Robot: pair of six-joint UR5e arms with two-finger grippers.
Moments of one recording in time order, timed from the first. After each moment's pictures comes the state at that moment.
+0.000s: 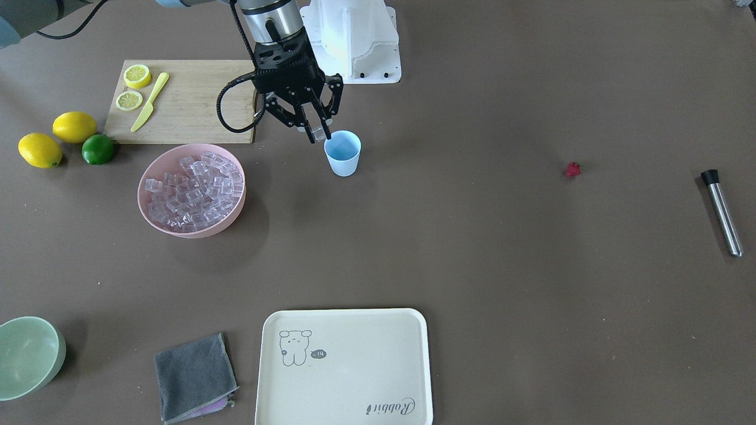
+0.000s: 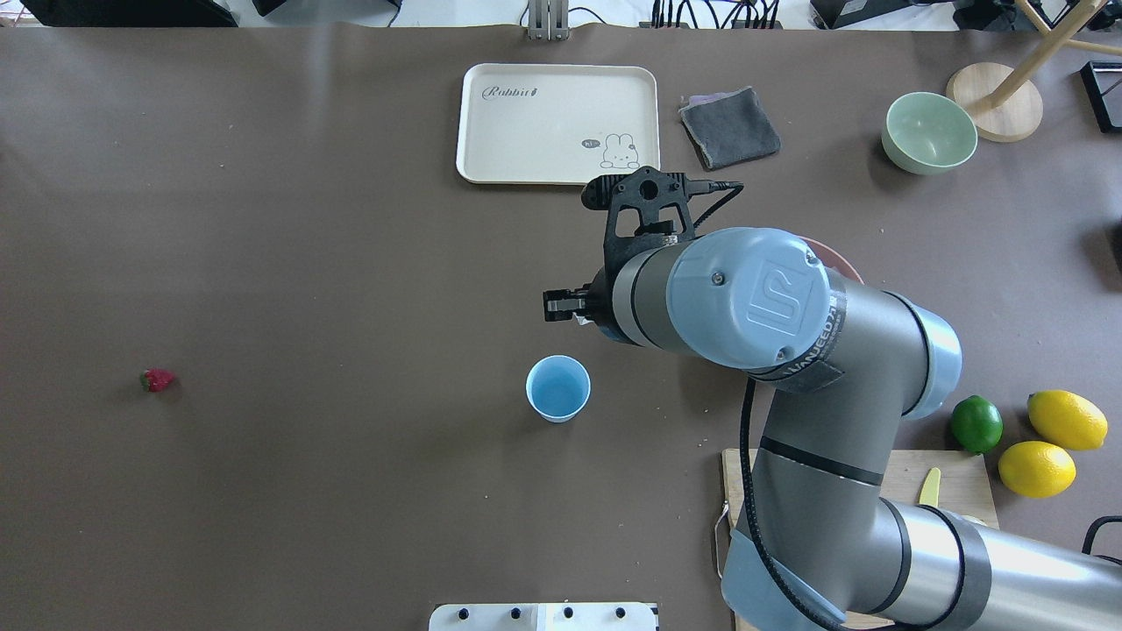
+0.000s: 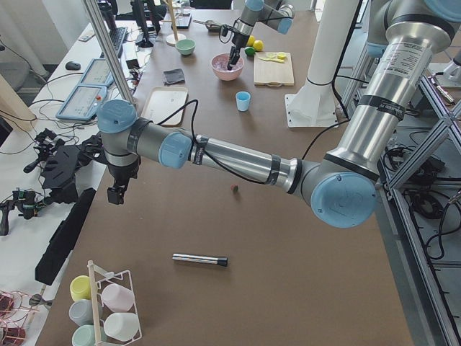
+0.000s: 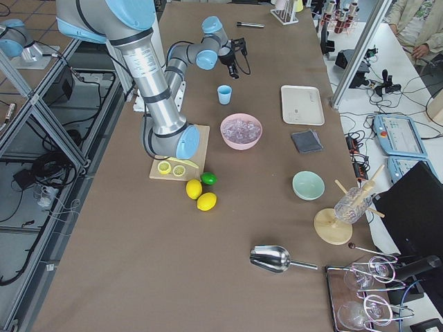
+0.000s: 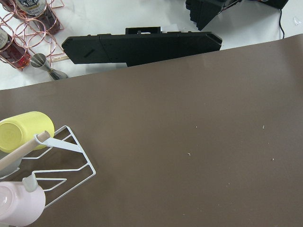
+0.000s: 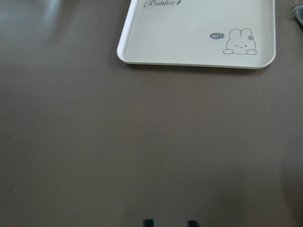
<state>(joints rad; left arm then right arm) -1.60 -1.97 -1.43 -1.67 -2.39 -0.06 0.44 -0.97 1.99 -1.52 1.58 1.17</state>
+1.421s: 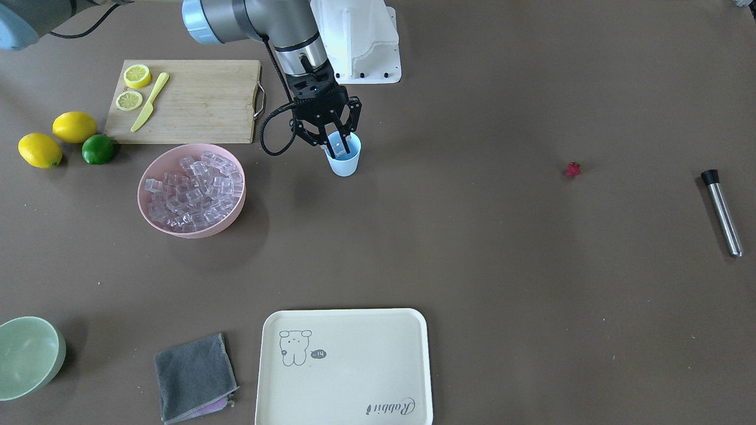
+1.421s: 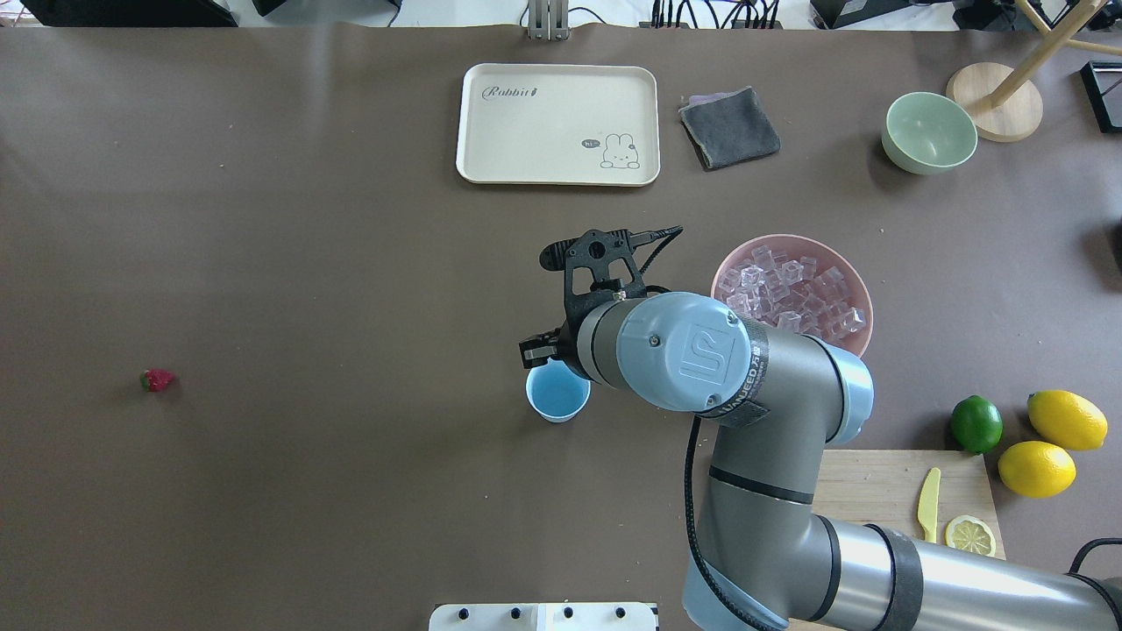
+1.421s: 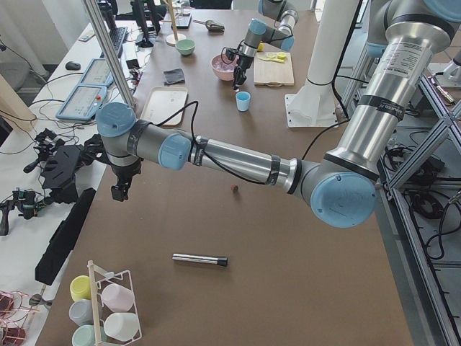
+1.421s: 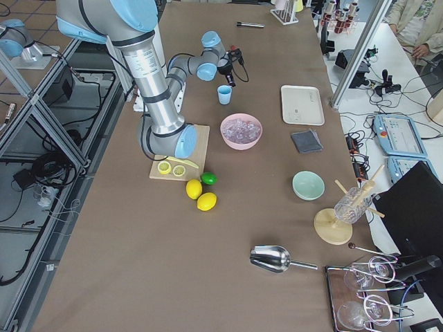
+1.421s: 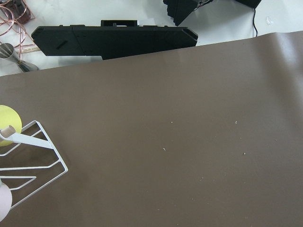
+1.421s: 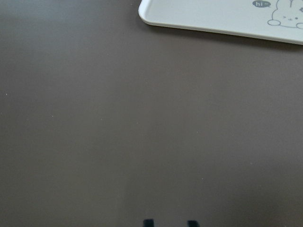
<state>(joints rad) -1.60 -1.97 -1.42 -1.67 -2.42 -0.06 0.37 -0.98 1.84 -1.36 1.55 1.08</state>
